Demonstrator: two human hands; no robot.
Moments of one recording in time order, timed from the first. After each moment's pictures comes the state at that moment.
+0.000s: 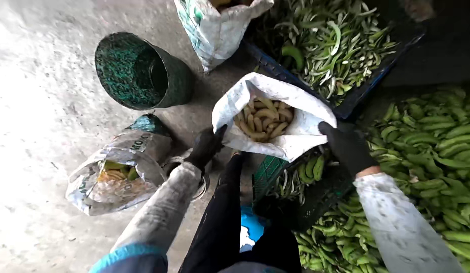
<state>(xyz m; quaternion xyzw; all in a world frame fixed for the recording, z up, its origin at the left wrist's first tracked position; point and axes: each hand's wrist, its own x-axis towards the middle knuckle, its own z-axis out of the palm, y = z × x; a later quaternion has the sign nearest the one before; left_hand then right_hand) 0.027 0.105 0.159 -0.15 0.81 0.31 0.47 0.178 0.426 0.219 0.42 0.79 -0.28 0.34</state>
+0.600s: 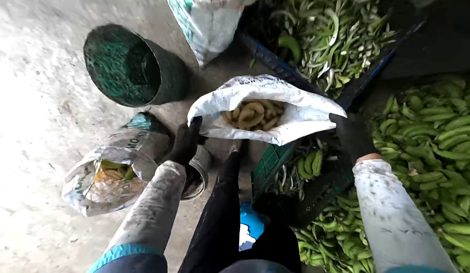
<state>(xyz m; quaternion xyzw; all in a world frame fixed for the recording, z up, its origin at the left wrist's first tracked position) 0.020 0.089 0.173 -0.20 0.80 0.39 0.40 0.196 0.464 0.186 0.47 0.79 -0.29 0.27</state>
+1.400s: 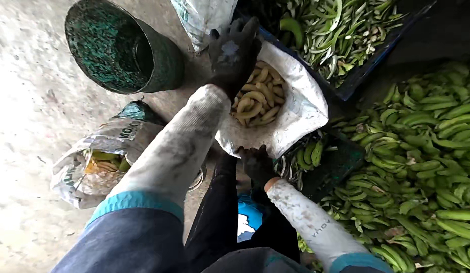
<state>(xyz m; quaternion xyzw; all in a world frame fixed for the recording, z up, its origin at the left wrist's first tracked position) -0.046 0.237 0.175 0.30 0.92 0.14 0.23 0.214 0.216 0.150 0.10 0.85 -0.27 0.44</state>
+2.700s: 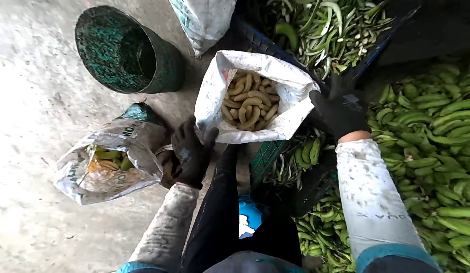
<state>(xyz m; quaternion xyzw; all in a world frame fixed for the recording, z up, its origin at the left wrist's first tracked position) 0.115 0.066 0.205 0.03 0.94 0.20 0.26 0.164 0.426 0.207 0.41 0.85 -0.21 0.25</state>
